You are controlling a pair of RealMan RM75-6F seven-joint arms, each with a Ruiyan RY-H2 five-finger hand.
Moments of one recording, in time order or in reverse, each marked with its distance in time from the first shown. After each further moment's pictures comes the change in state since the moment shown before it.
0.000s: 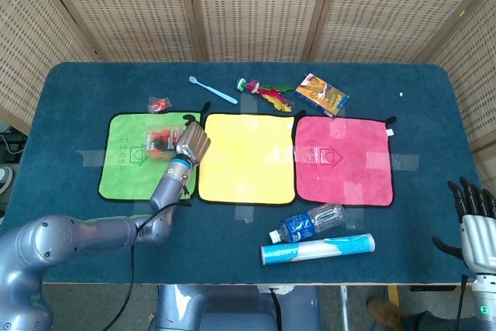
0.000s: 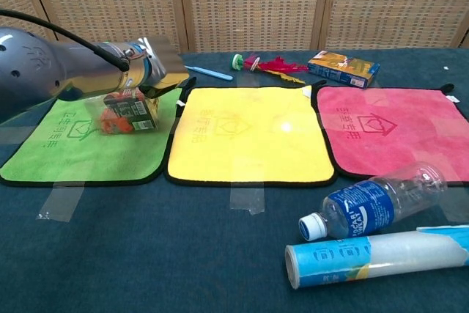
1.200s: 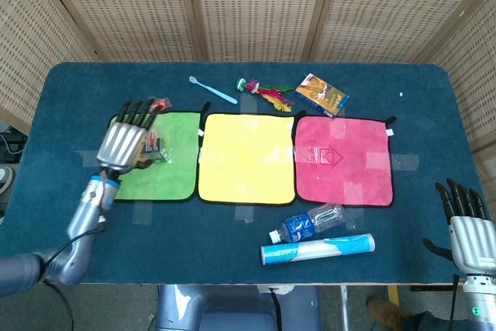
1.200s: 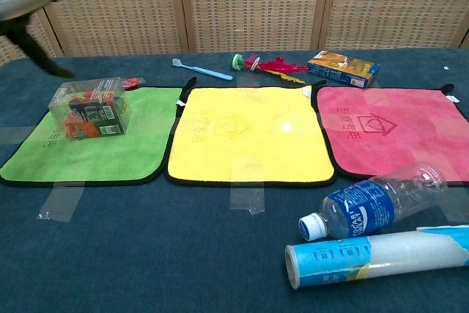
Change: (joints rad) left arm 0.564 0.363 -0.062 -0.432 0.706 0.461 -0.978; right arm 0.008 -0.011 -0.019 -0.011 -0.041 0.000 -0.017
